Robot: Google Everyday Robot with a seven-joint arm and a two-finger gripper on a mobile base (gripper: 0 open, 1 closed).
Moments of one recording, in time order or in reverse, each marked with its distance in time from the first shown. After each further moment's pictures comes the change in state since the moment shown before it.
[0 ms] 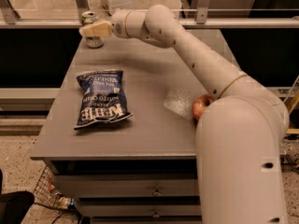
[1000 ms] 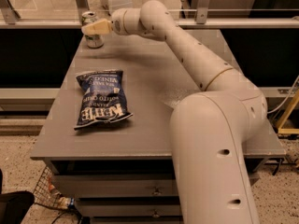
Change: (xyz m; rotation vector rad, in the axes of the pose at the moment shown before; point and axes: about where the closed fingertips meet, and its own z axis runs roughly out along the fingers) arm 0.016 -0.031 0.025 0.045 0.084 0.042
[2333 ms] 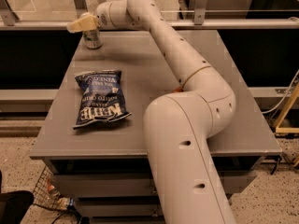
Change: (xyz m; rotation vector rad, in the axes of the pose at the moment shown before) arm -0.006 0.037 0.044 -0.143 0.037 -0.039
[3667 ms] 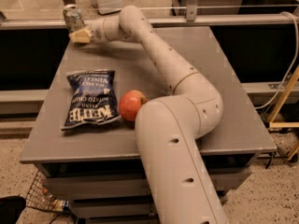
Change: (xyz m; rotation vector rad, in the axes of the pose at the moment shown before) arm 0.014 0.007 0.020 -0.017 0.024 0.015
